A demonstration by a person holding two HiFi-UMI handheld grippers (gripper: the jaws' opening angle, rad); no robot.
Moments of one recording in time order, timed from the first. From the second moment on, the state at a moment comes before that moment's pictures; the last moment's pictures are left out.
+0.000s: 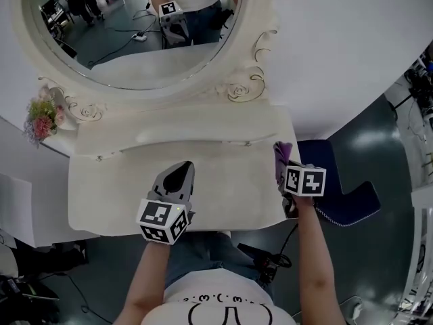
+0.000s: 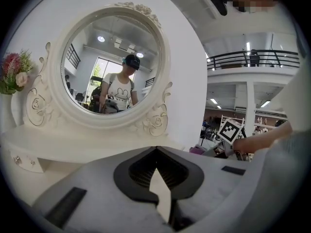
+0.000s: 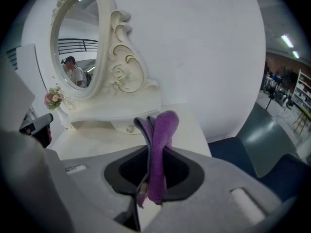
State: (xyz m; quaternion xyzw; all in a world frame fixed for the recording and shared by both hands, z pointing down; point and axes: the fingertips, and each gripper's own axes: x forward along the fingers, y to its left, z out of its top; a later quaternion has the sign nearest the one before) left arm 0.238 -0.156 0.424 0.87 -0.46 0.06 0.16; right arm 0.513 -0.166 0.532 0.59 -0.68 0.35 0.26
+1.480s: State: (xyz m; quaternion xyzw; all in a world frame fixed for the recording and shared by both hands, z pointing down) left arm 0.216 -0.169 0.452 0.85 -0.49 0.09 0.18; right arm 0.521 -0.204 0.597 0.56 -0.63 0.30 0.44
